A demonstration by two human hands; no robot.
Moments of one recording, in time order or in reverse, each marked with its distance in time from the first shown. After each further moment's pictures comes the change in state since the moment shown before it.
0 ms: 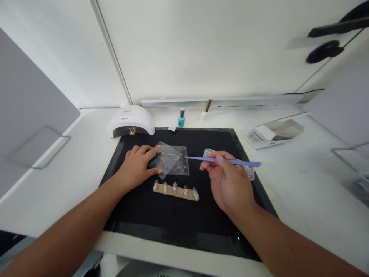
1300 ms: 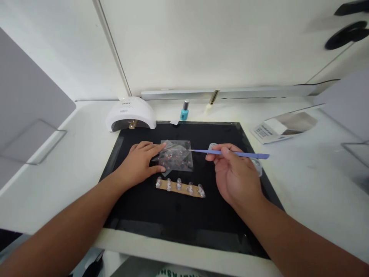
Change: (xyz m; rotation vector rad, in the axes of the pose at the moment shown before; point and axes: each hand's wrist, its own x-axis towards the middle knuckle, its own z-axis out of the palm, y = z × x) left_hand 0.001 -0.005 0.005 -0.071 -0.021 0.108; right_hand 0.008 0.006 -0.001 -0.060 0.041 0.010
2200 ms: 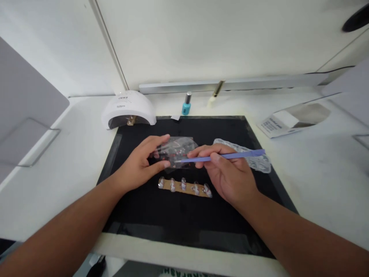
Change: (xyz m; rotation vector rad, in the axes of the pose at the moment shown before) left_hand -0.005 -0.004 0.005 -0.543 0.163 0.184; right_hand -0.011 0.001 0.010 -0.031 -0.408 0.044
